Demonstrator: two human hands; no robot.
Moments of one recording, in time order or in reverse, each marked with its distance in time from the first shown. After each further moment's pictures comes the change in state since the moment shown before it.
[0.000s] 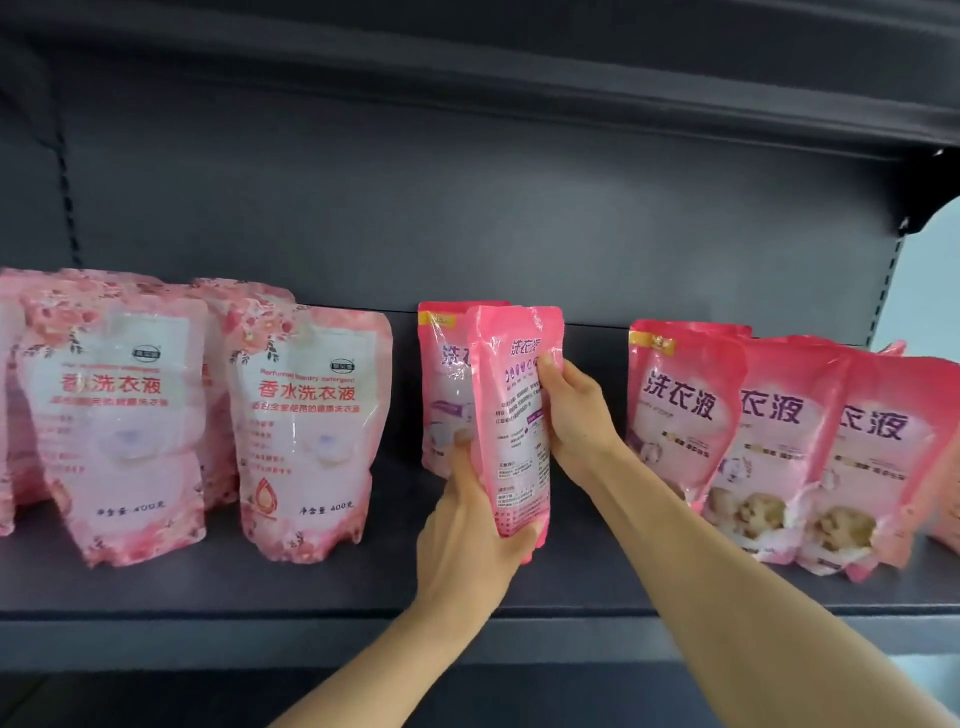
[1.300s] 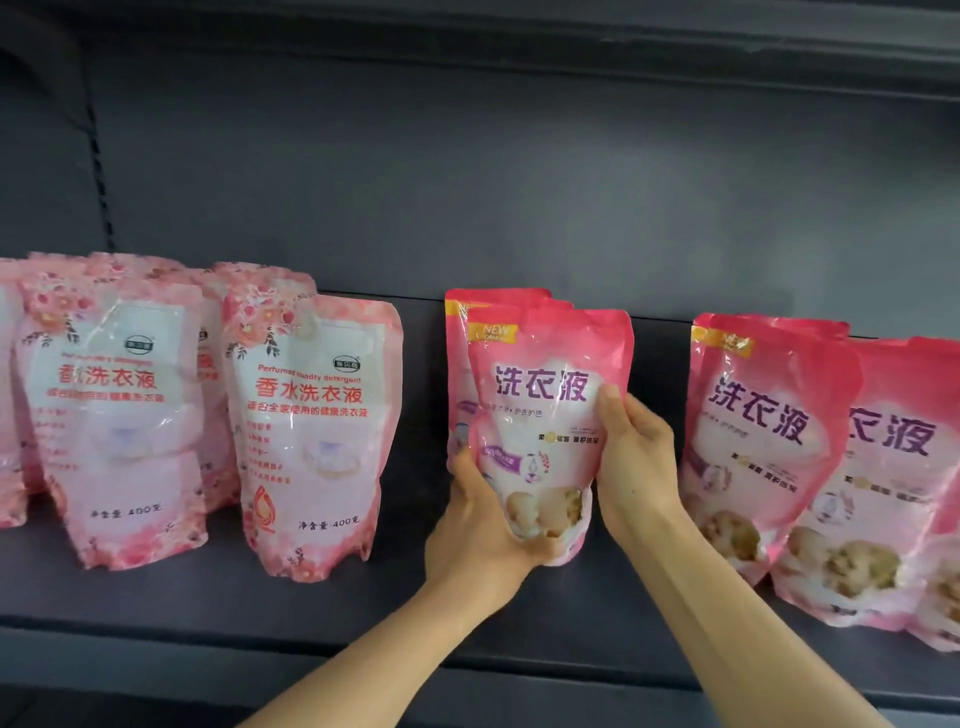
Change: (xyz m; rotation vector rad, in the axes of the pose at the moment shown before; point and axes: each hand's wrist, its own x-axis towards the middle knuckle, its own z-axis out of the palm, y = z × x) left_hand 0.035 -0.019 0.014 0.010 -0.126 -0.237; right_hand 0.000 0.033 -0.013 0.100 0.140 -0.067
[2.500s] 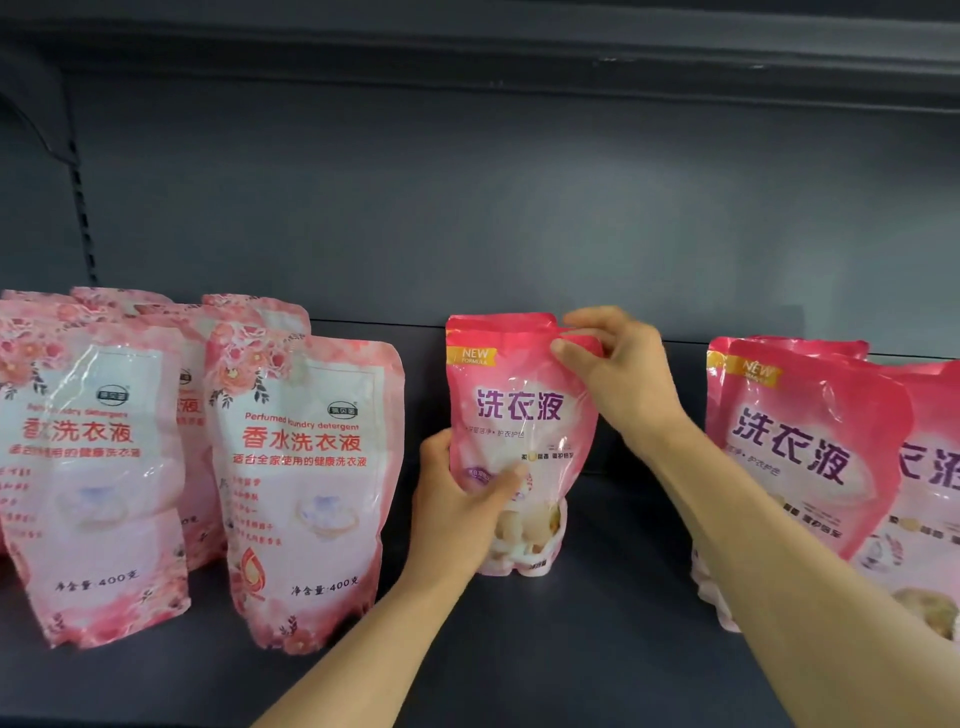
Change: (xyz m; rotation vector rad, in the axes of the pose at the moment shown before) left_hand 0.050 0.003 -0.026 -0.543 0.178 0.057; right_hand 0.079 -0.039 0.029 -0.472 -0.117 -0.286
